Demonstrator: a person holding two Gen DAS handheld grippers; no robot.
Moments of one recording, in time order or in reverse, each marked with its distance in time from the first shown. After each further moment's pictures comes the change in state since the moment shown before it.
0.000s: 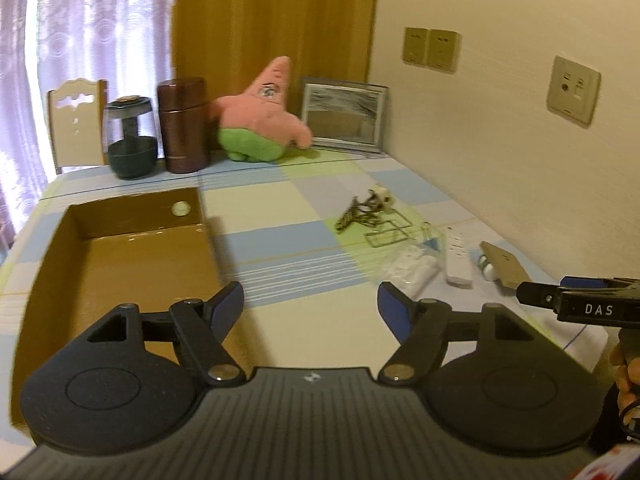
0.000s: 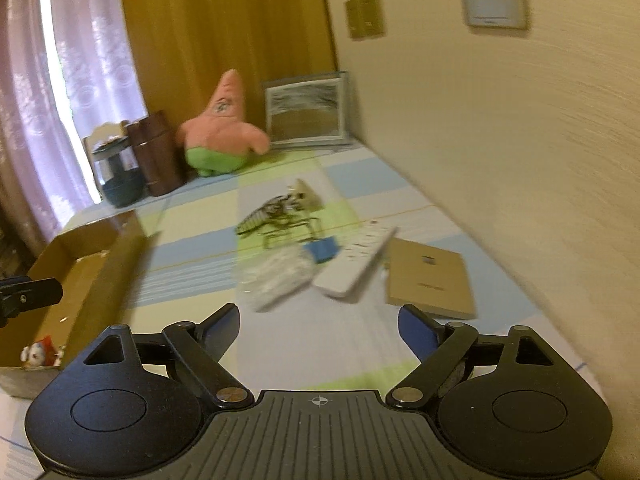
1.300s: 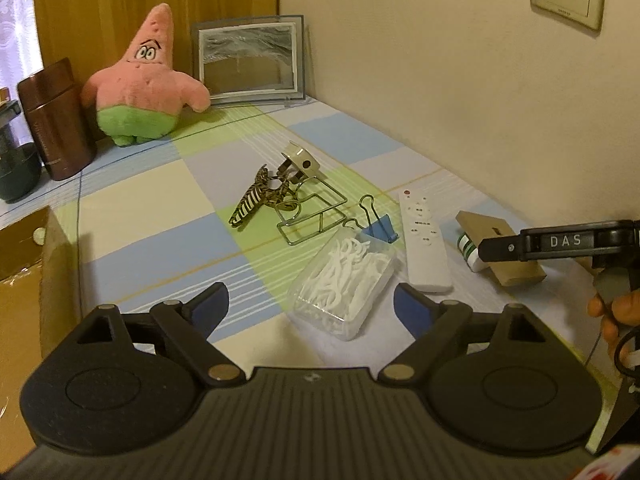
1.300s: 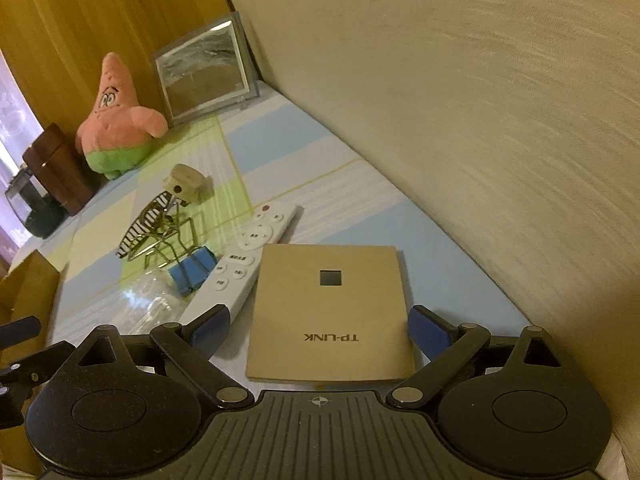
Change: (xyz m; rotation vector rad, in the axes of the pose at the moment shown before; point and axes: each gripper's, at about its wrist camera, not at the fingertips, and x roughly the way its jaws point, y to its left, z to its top) left arm 0.155 -0.072 0.024 0.177 0.160 -0.128; right arm 0.118 -0.108 0.039 0.214 0.175 -0.043
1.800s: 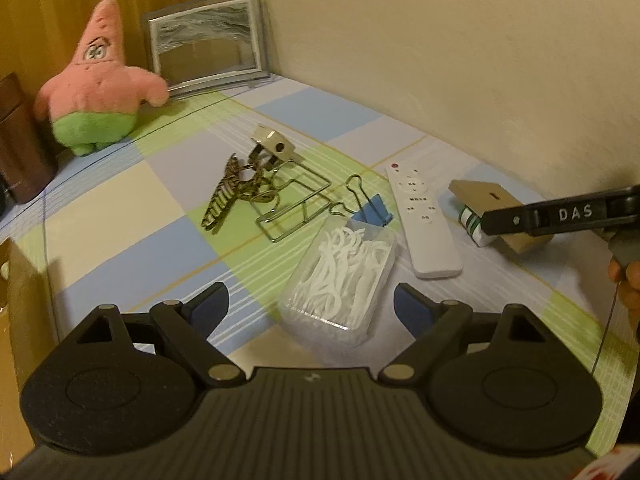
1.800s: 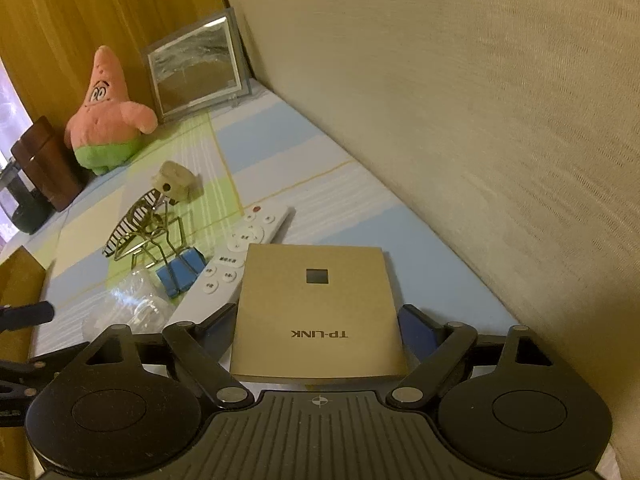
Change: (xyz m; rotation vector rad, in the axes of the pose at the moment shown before) left arm 0.036 -0.001 0.010 0.132 0.072 -0.069; right arm 0.001 0.007 -0.001 -0.023 -0.009 -0.046
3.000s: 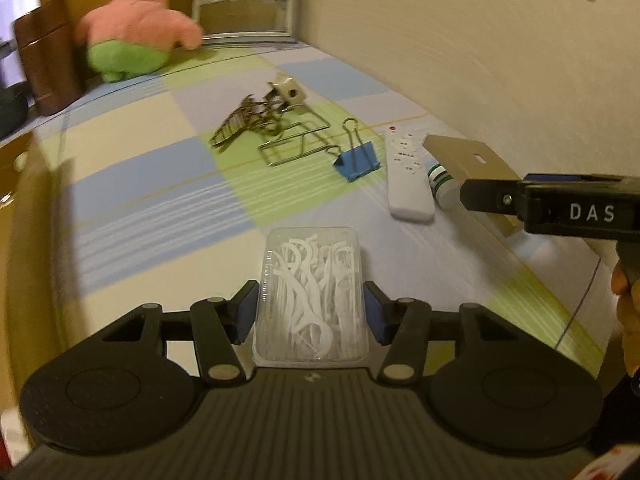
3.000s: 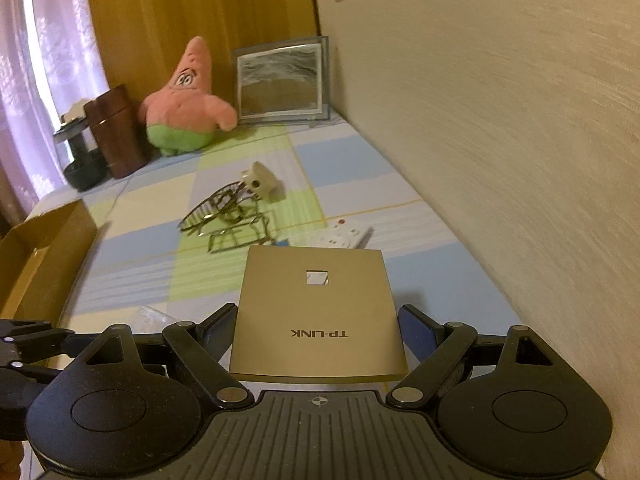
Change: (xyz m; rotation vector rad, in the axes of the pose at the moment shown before) left arm -0.035 -0.019 -0.049 -0.210 0.044 0.028; right arm -0.043 0.056 -0.030 -0.219 -0.081 0.063
